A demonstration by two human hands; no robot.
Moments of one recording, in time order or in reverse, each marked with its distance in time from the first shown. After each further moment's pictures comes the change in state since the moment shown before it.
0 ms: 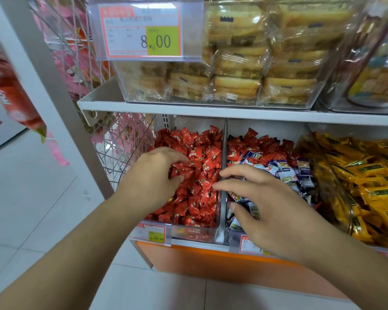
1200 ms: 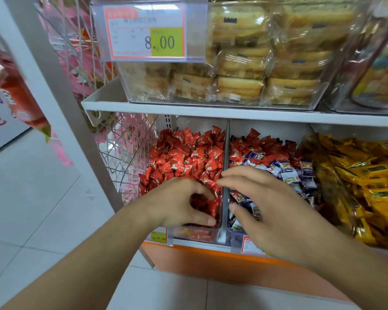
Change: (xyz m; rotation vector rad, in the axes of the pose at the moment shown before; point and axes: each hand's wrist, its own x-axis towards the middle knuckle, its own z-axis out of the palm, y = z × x) left_hand -0.004 0.015 0.025 -0.088 -0.527 0.030; right_hand -0.001 -0.001 0.000 -0.016 0.034 -0.022
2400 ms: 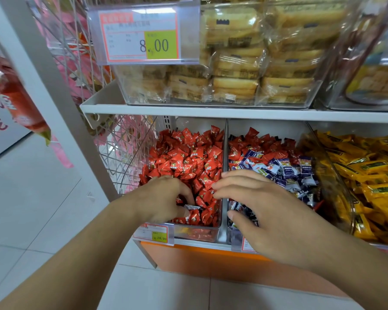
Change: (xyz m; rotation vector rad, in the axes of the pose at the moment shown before) left_hand -0.003 -0.027 -0.010 0.172 -0.005 -0.067; right_hand -0.004 -0.001 0.000 -0.032 -0.078 -0.094
